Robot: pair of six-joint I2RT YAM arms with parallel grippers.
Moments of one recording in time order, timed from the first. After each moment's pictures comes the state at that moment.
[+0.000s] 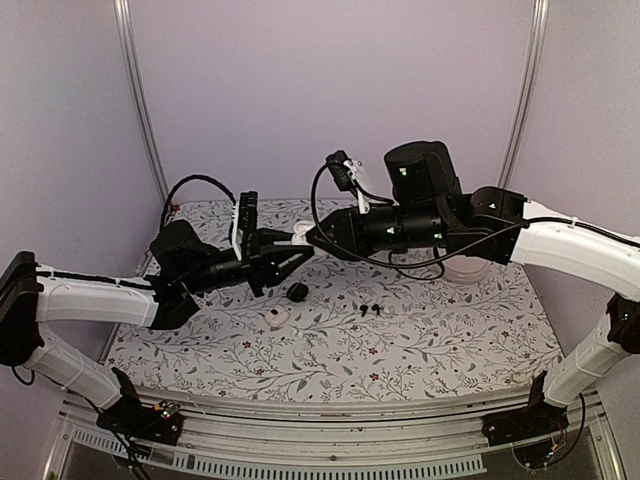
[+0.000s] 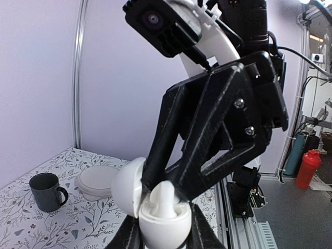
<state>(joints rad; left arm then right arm) -0.82 1.37 0.65 0.96 0.52 -0.22 1.09 1.51 1.49 -0.38 -0.05 0.43</state>
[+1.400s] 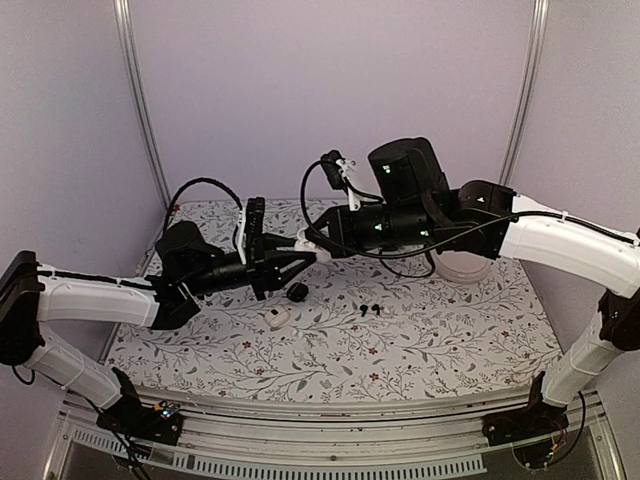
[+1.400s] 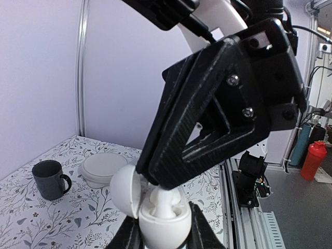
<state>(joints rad) -0.82 1.38 0.65 0.89 0.51 -0.18 1.11 1.58 1.57 -0.44 0.01 0.49</state>
